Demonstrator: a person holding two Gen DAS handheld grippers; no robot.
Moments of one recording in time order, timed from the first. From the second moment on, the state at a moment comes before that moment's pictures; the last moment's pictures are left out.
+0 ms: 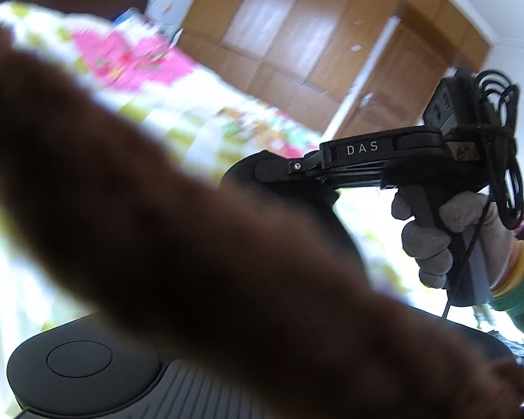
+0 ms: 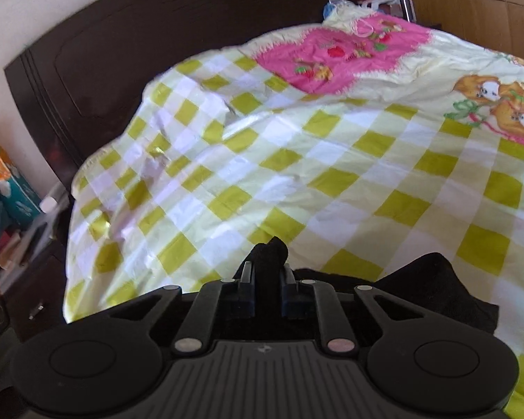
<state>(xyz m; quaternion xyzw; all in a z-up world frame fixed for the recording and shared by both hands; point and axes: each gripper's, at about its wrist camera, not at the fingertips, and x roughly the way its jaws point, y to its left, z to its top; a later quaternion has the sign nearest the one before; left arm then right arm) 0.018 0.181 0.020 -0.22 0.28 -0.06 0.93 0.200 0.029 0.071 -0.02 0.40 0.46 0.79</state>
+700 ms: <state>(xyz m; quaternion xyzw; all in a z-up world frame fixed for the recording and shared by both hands) 0.015 0.171 0.057 -0.11 0.25 -0.02 0.96 0.181 -0.061 0.087 0.02 0.32 0.38 0.87</state>
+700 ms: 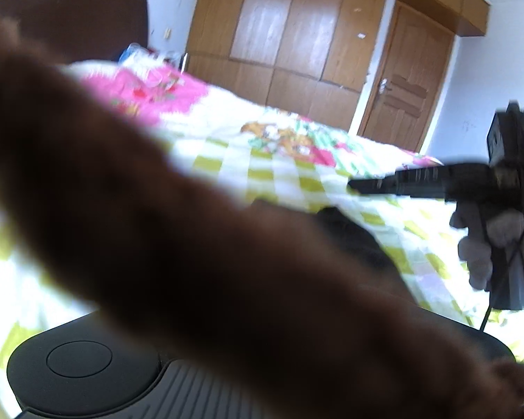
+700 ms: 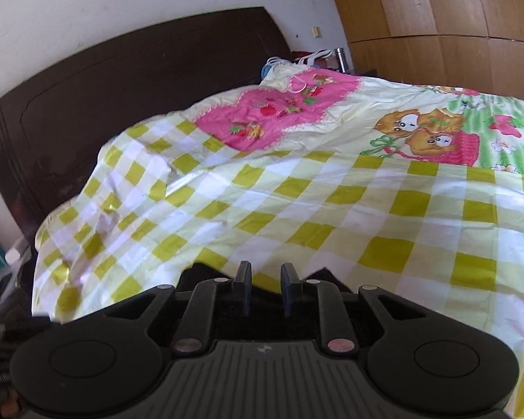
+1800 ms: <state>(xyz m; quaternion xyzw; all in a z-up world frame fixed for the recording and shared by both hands) 0.077 0.136 0.037 -0.06 0.32 -0.03 0.94 0.151 -0.119 0.034 0.08 0.40 0.26 0.88</state>
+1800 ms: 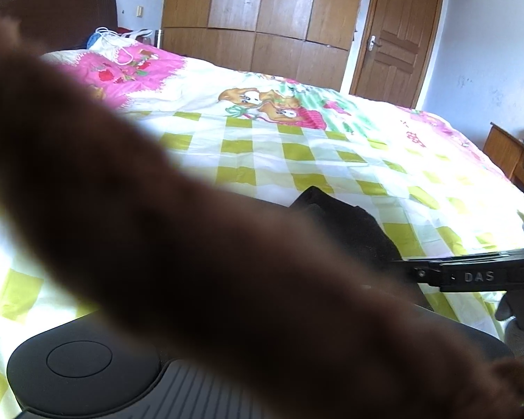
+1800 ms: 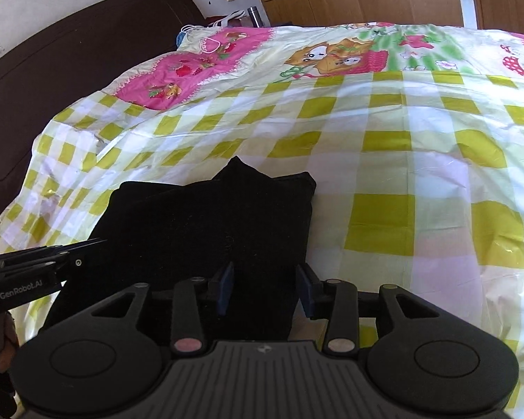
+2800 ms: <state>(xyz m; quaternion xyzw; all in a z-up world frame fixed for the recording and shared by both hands) 0.069 0.150 0.025 -0.05 0.33 -0.01 0.94 0.148 -0.112 -0.006 0.17 0.43 0.29 0.84</state>
